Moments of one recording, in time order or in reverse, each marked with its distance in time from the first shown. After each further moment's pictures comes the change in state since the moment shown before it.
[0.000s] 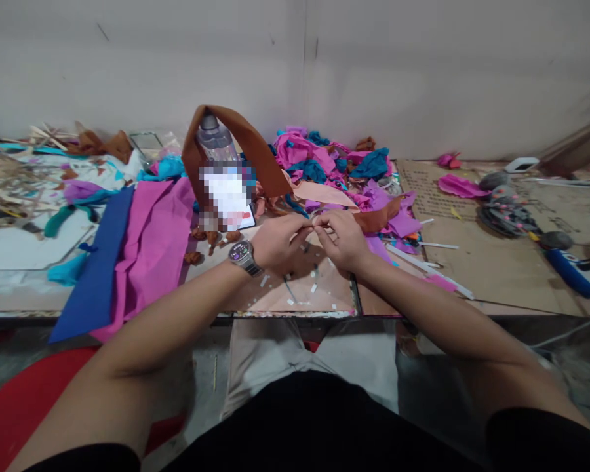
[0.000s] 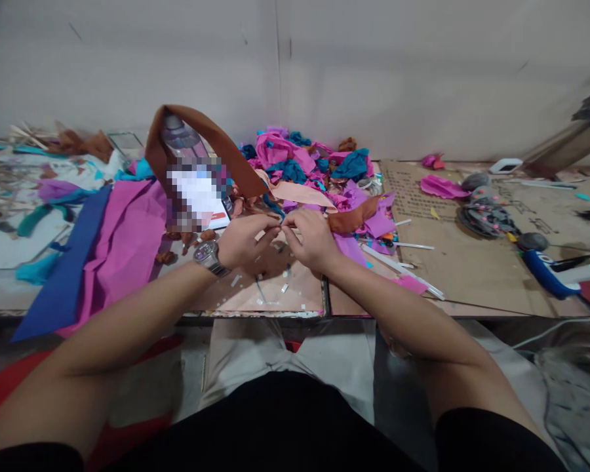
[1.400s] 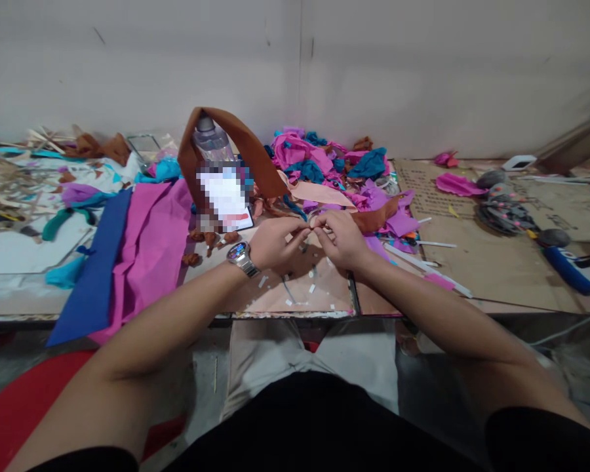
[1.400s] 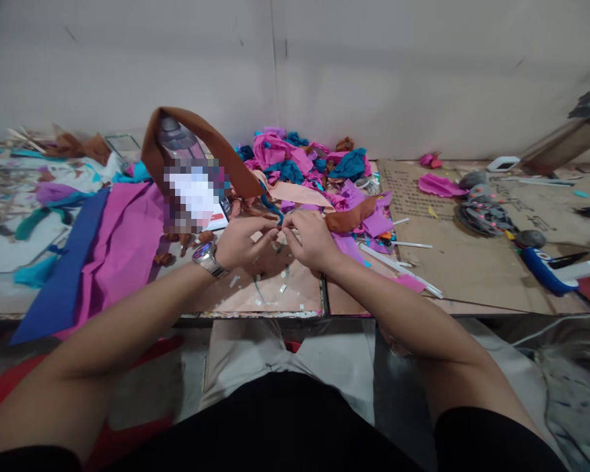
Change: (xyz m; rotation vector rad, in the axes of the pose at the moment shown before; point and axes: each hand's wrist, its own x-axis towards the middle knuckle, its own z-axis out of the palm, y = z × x) left_hand -0.001 -0.001 0.000 -0.105 -0.004 -0.054; right_hand 0.000 0.005 -0.003 0.014 -0.084 0.028
